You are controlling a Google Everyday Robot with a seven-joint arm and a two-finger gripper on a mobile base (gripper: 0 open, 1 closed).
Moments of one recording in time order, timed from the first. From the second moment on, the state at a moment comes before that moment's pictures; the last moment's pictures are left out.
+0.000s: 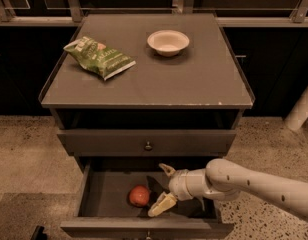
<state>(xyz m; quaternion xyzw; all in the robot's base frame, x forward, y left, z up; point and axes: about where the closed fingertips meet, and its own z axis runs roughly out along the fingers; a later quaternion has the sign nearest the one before) 0.487 -0.022 0.483 -0.53 0.71 0.30 0.36</state>
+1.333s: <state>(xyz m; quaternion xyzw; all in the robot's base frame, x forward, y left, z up) 0.522 -0.013 0.432 -0.49 0.72 0.29 0.39</state>
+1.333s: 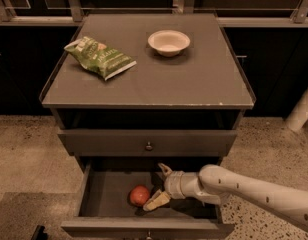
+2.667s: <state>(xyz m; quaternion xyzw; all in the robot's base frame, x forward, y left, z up) 0.530 0.055 0.401 -0.49 0.70 0.32 0.40</state>
